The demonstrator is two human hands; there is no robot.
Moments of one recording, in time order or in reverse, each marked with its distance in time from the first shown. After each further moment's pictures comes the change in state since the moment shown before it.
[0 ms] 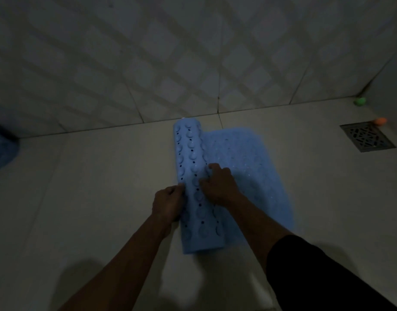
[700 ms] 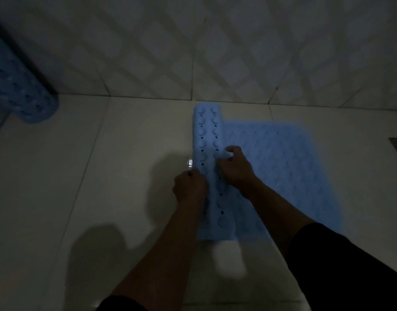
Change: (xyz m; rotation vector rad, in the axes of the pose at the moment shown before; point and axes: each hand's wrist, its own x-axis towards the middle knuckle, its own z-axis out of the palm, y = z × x) left_hand 0.032 -0.017 -0.089 0.015 0.217 0.005; right_hand 0.002 -0.099 0.090 0.081 0.120 0.035
